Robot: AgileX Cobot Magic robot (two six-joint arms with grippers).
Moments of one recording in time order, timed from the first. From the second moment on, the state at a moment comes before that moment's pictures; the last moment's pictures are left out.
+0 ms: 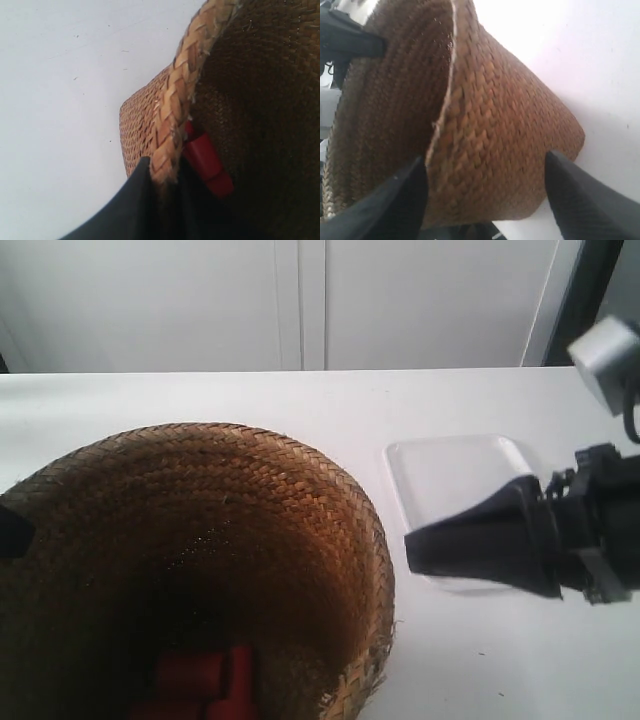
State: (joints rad) left arm -0.07 0.96 -0.85 -0.60 1.18 0.44; right arm 0.12 0.98 -0.67 1.09 1.11 -0.71
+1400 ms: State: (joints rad) left arm -0.07 0.54 -0.72 -1.10 0.99 0.86; right arm 0.52 0.84 -0.79 0.89 0.57 -0.53
